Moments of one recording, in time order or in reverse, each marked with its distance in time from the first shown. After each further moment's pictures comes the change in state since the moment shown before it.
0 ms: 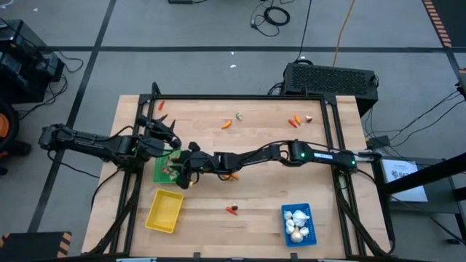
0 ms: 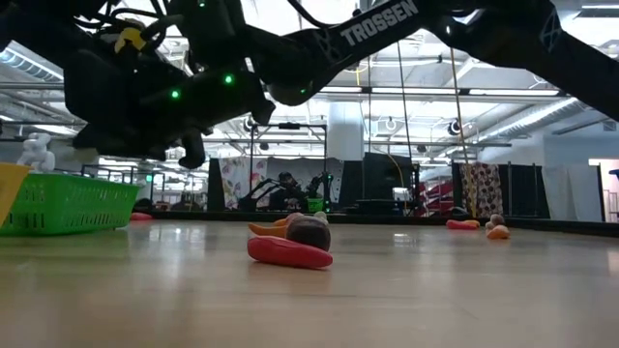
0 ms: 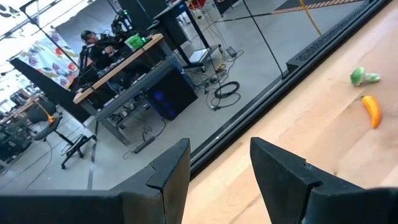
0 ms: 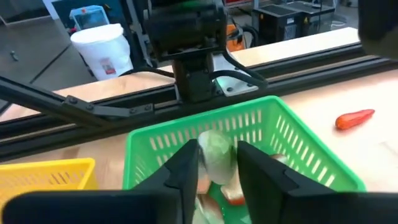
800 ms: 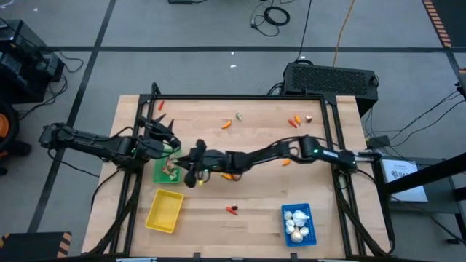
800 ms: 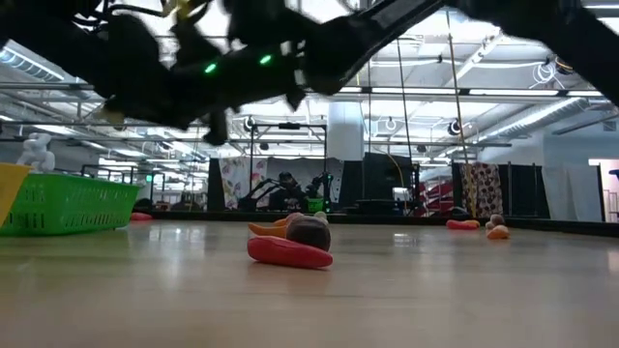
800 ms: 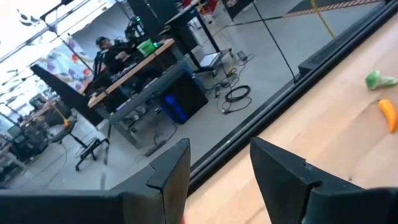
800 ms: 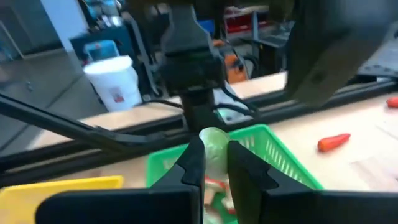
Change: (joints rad) left arm -0.029 0.000 0.000 -0.001 -0.075 0.009; right arm 0.012 -0.174 -0.293 0.244 0.024 -0.003
